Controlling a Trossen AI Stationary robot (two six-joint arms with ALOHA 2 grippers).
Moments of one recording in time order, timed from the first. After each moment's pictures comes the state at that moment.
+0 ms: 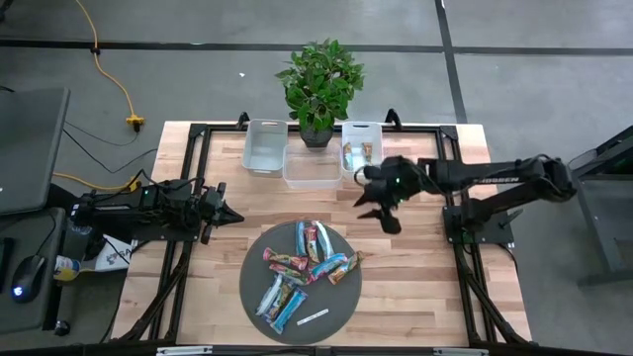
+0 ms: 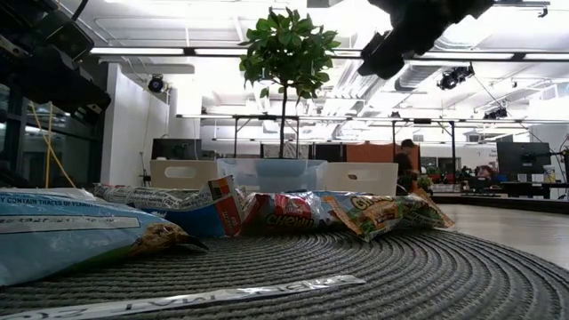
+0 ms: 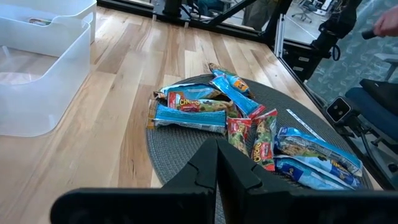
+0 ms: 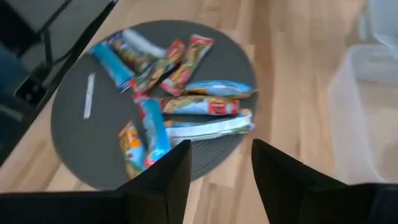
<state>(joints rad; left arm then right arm) 0.01 0.01 0.16 -0.43 0.17 -0.19 -0.08 1.22 0.91 -0.37 -0.30 -0.14</state>
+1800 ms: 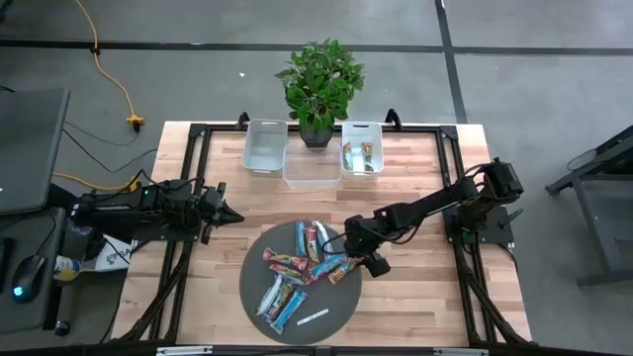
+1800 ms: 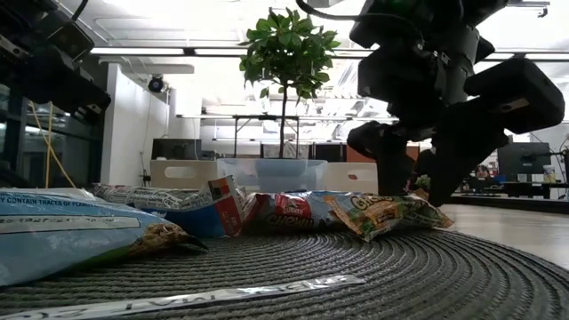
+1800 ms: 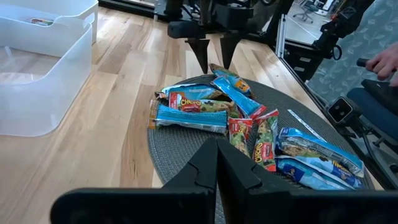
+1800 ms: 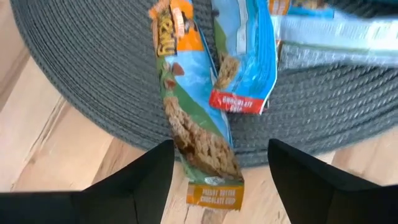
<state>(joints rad) 0.01 0.01 0.16 -0.43 0.16 -0.19 0.20 1.72 0.90 -0.26 -0.22 -0.14</state>
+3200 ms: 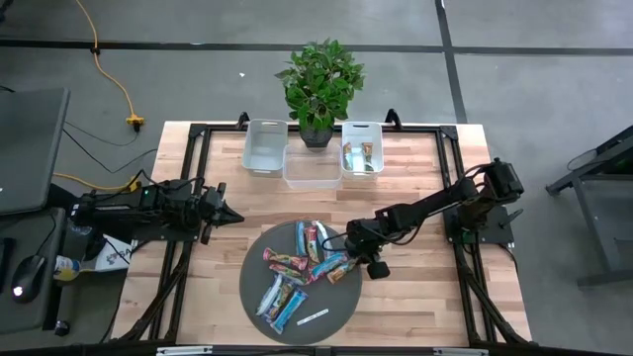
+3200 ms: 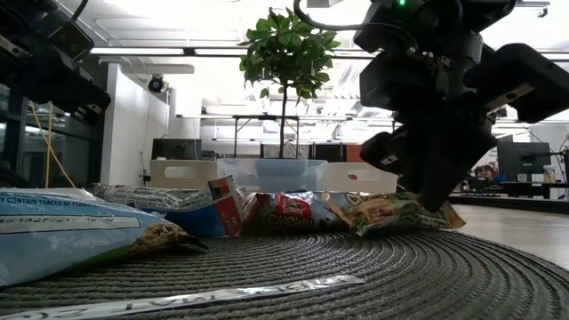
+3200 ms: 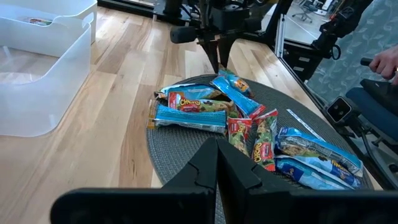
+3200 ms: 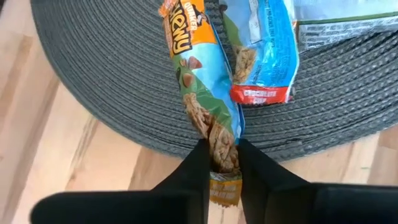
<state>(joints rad) 0.01 0.01 0.16 -0.43 0.17 -0.19 0.20 1.72 0.87 -0.22 -0.30 0.04</state>
